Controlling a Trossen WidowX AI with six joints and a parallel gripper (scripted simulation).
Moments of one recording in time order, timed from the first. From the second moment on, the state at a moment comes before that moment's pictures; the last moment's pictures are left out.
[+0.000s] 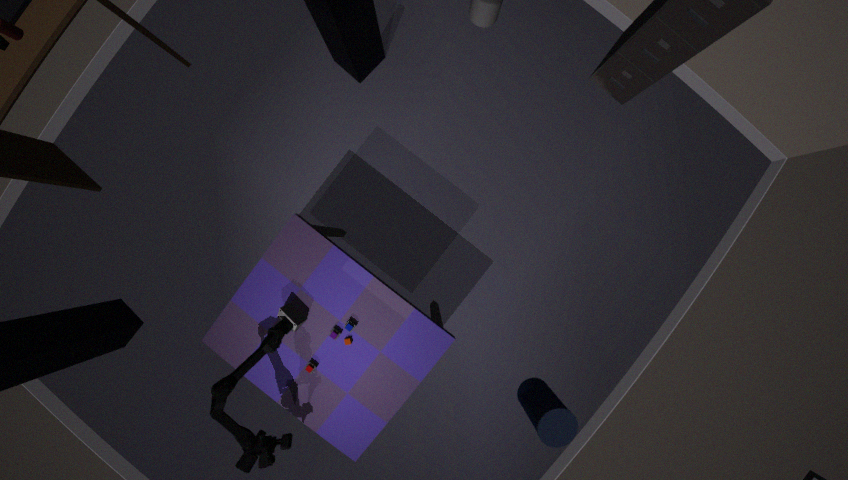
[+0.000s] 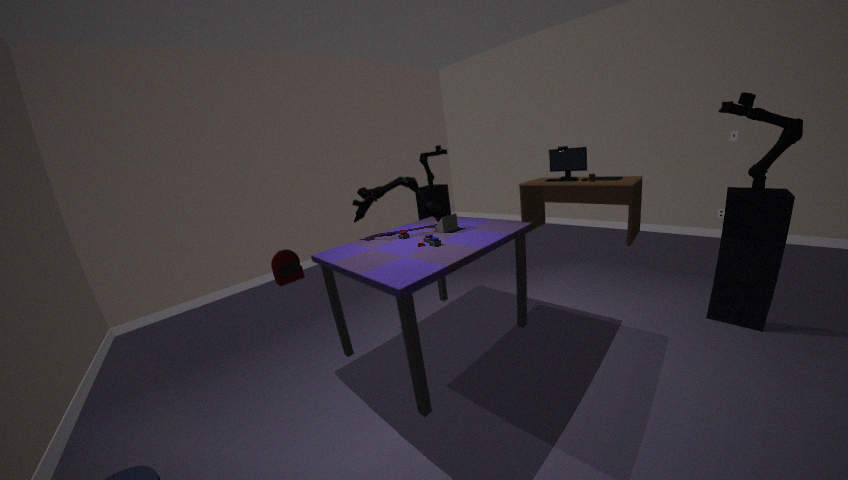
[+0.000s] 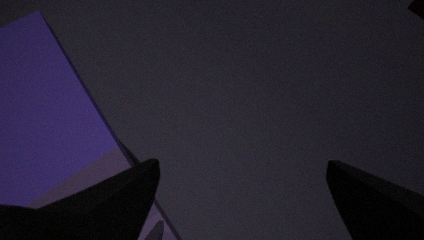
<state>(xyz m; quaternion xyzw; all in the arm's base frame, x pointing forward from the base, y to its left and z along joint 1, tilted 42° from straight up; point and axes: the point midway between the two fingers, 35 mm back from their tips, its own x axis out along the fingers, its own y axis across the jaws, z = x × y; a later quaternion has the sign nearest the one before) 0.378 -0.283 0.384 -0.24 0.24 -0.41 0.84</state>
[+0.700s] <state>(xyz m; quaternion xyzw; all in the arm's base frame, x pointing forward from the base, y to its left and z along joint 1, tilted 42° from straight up) 0.415 0.021 0.107 -0.11 0.54 -0.16 0.82</state>
